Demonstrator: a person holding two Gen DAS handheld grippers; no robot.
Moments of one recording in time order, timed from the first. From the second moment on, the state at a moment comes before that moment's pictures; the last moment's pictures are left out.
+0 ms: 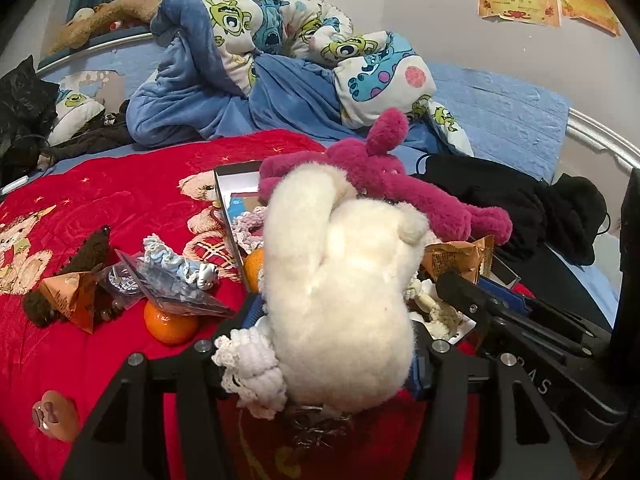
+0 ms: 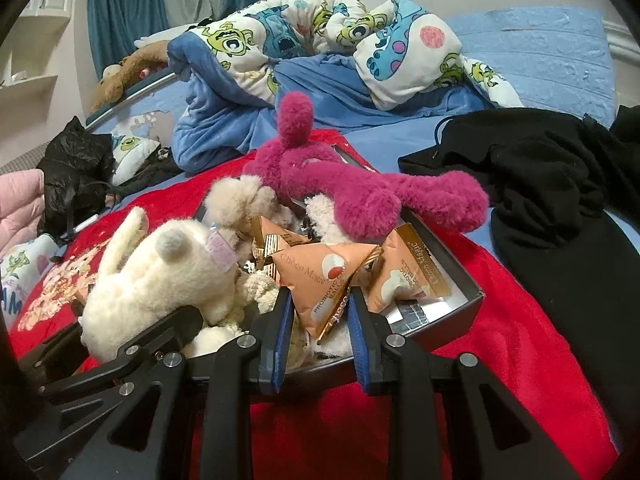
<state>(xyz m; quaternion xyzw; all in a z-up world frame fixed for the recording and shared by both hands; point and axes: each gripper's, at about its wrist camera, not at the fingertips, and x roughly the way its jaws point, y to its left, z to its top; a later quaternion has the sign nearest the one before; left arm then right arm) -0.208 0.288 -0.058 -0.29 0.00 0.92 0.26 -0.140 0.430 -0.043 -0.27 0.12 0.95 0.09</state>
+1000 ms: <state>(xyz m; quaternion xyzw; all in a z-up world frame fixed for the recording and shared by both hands) -0.213 0.257 -0.064 -0.30 -0.06 0.93 0.21 -0.115 0.442 -0.038 -0.23 0.15 0.95 0.13</state>
